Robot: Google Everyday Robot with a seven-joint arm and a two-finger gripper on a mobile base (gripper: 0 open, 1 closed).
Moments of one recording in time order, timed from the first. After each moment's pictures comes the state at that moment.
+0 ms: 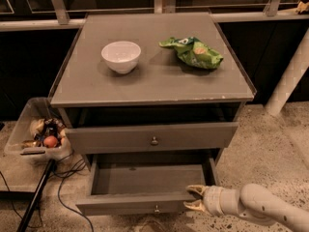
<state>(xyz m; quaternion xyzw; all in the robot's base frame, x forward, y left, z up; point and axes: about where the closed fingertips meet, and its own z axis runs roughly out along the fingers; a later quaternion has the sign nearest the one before) 0.448 -0.158 0.410 -0.57 0.71 0.16 0.38</state>
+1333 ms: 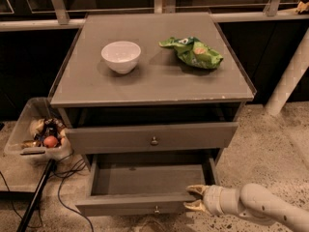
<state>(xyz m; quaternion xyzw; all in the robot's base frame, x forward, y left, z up) 0.448 -0.158 0.410 -0.57 0.71 0.16 0.38</state>
